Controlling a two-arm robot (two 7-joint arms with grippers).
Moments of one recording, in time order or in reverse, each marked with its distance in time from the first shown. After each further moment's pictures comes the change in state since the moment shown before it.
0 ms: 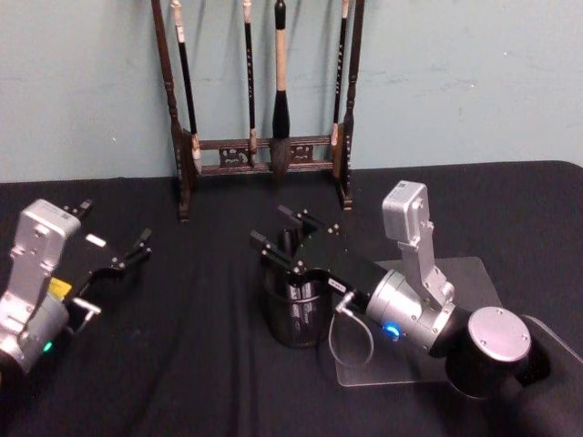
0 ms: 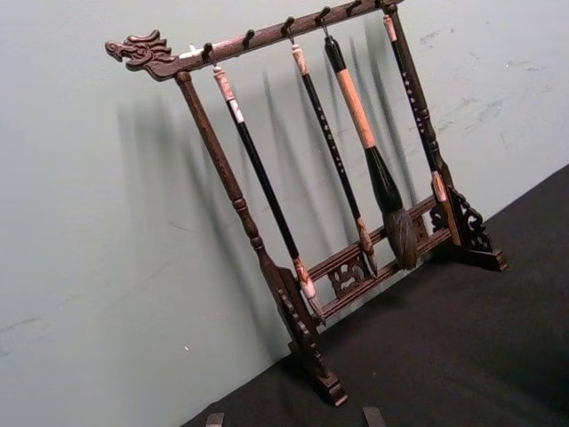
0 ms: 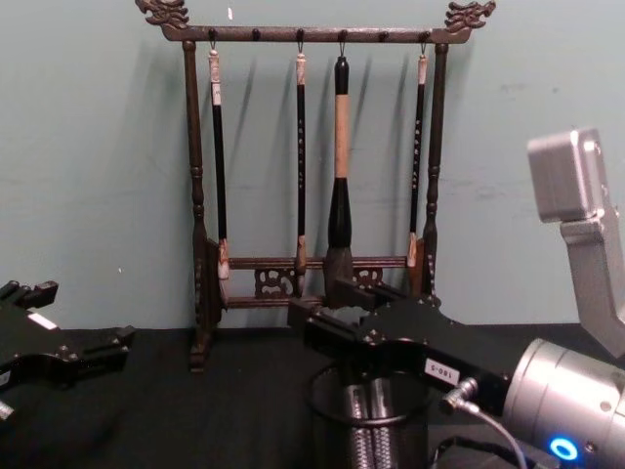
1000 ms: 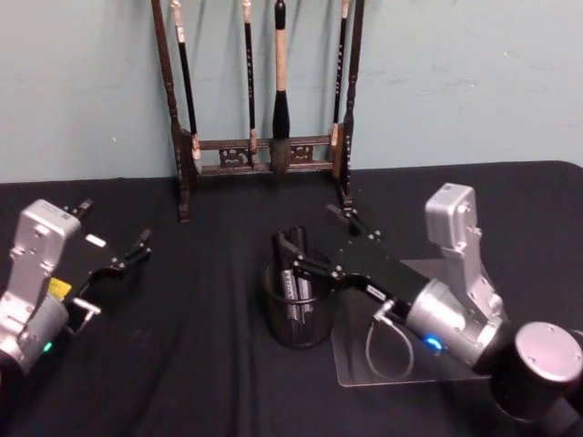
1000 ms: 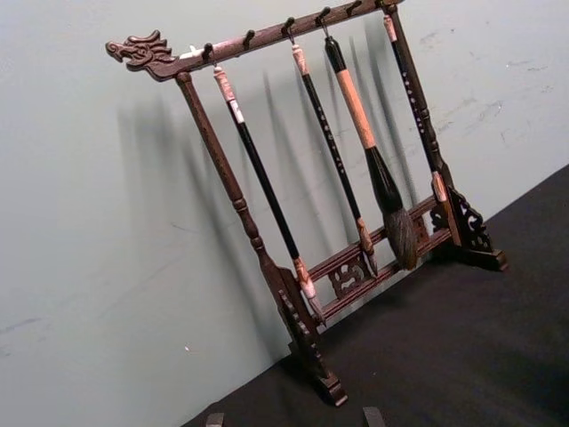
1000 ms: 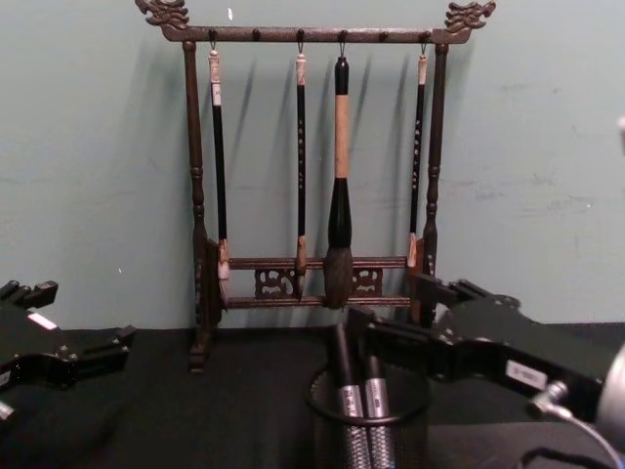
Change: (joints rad) left arm 0.000 0.000 0.000 0.000 0.000 0.000 0.000; right arm -0.132 0.105 0.050 -0.228 0.012 0.111 -0.091
